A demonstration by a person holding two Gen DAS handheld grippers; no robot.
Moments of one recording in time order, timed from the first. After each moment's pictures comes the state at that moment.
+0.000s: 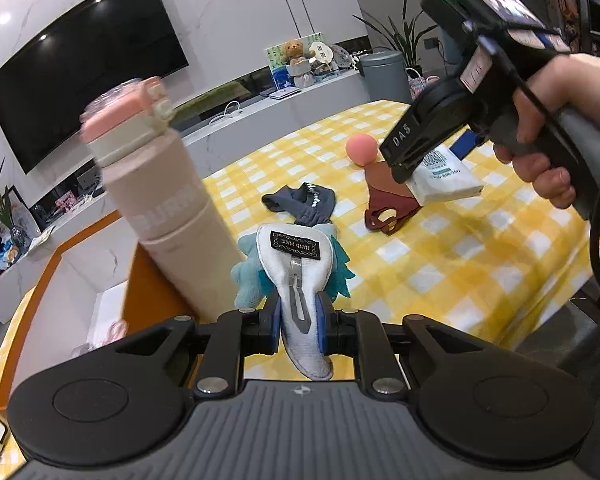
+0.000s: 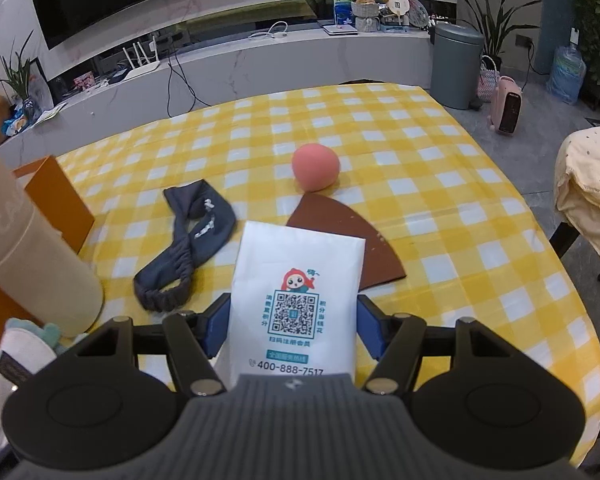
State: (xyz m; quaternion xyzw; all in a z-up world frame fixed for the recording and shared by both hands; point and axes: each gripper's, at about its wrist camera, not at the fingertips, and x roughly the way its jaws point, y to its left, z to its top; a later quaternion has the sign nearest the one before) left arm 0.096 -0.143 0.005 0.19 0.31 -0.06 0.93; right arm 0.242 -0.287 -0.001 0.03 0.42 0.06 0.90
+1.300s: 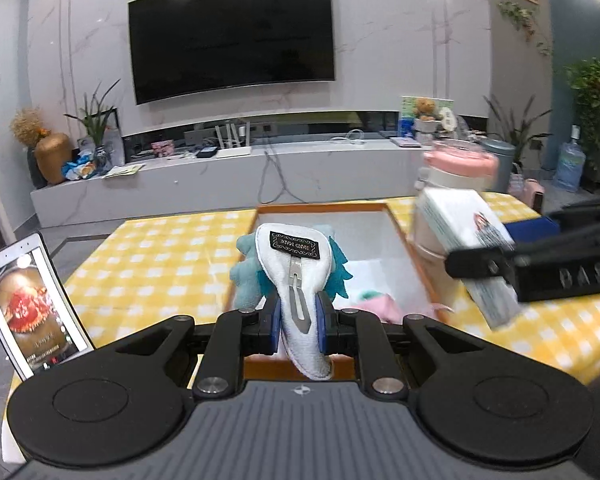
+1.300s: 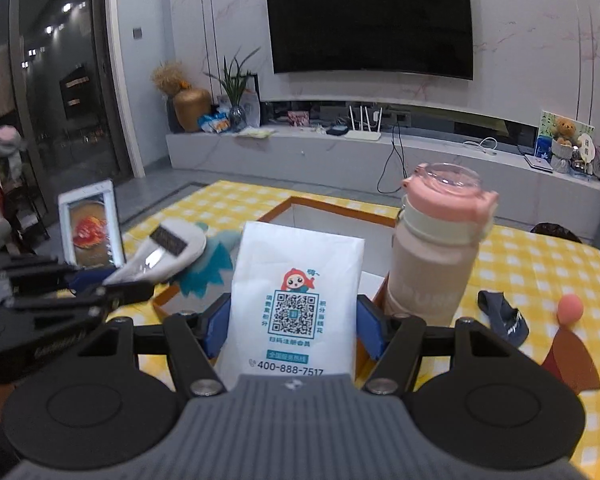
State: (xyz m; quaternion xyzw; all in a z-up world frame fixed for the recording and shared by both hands) left arm 0.038 0.092 0.092 0.01 0.27 0.04 0.96; right arm 0.087 -0.040 0.114 -0.06 0.28 0.32 0.90
